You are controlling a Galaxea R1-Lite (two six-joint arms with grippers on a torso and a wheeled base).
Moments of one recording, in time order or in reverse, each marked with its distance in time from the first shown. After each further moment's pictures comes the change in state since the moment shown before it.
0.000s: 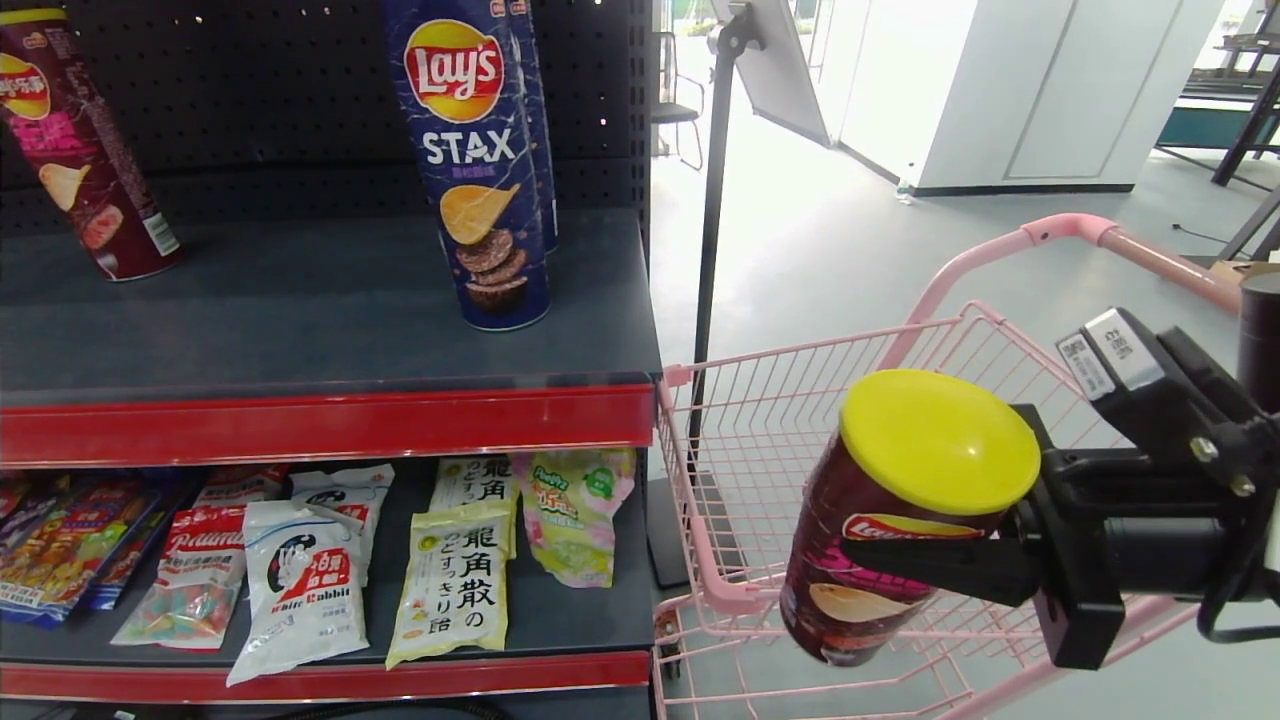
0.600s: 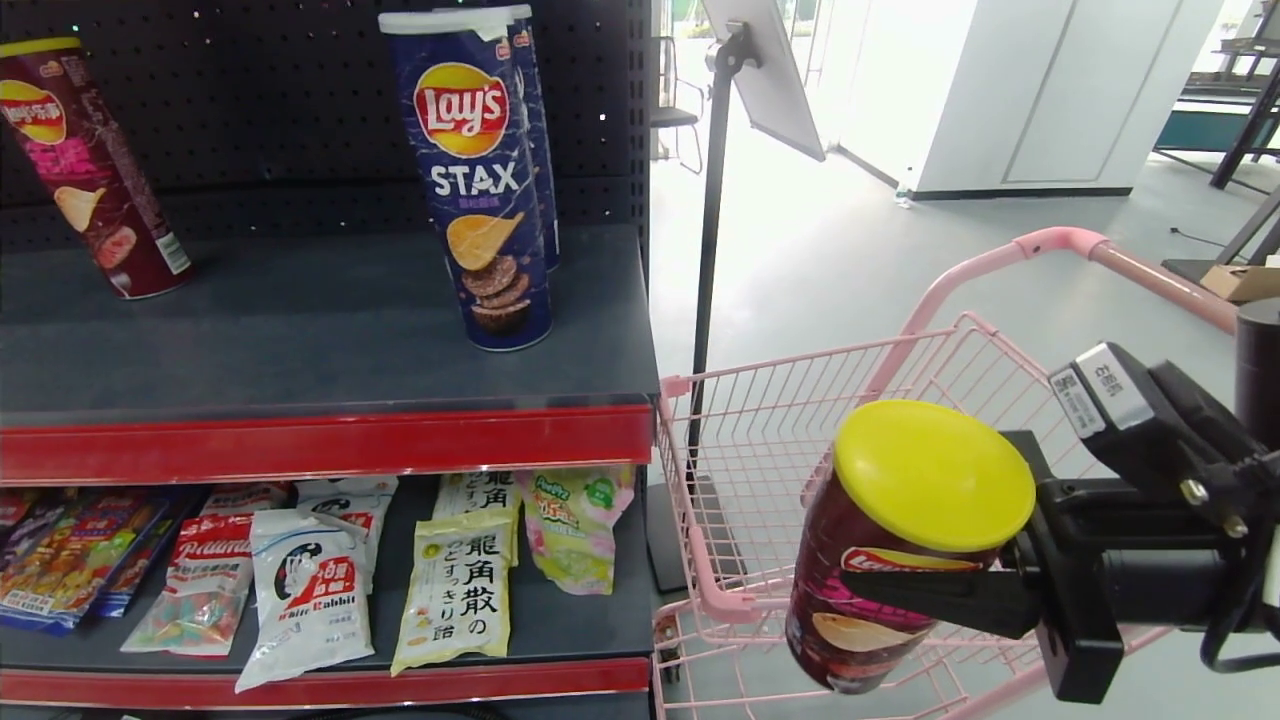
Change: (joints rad) left arm 0.001 0.000 0.000 0.000 0.000 0.000; right arm 0.028 -0.013 0.039 0.001 -0.033 0.004
